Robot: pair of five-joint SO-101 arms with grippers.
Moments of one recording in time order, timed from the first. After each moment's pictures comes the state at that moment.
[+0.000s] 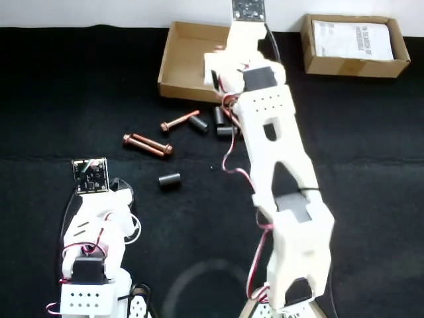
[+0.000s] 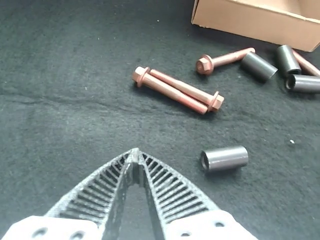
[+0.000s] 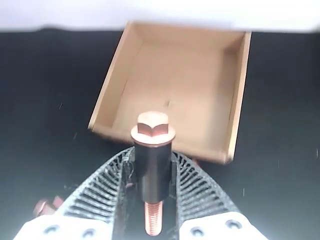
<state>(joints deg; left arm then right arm) -6.1 -102.9 96.1 48.5 9.6 -22.9 28.4 -40.7 57.6 -12.4</state>
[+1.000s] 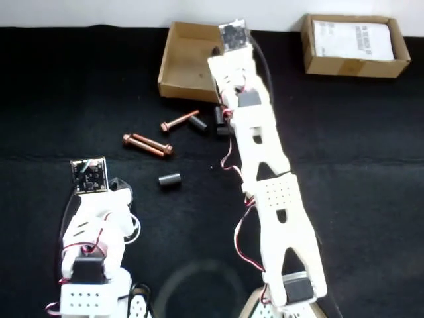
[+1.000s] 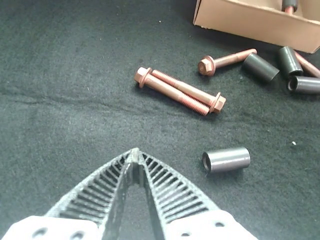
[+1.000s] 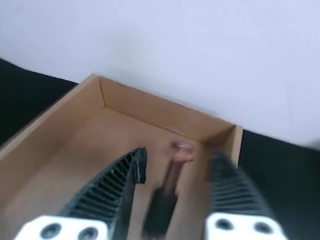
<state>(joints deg) -6.3 -103.0 96.1 48.5 9.6 -19.0 76.0 -80.0 29.7 7.6</state>
